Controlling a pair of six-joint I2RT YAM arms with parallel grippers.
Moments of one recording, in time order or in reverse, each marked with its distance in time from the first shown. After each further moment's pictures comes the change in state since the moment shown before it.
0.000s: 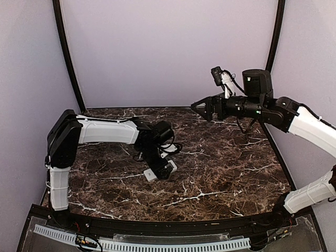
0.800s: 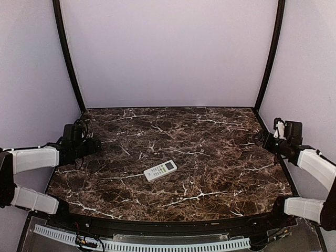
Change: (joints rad) left arm 0.686 -0.859 -1.030 0.840 -0.281 -0.514; right arm -0.890 -0.267 -0.729 0.181 -0.128 0.172
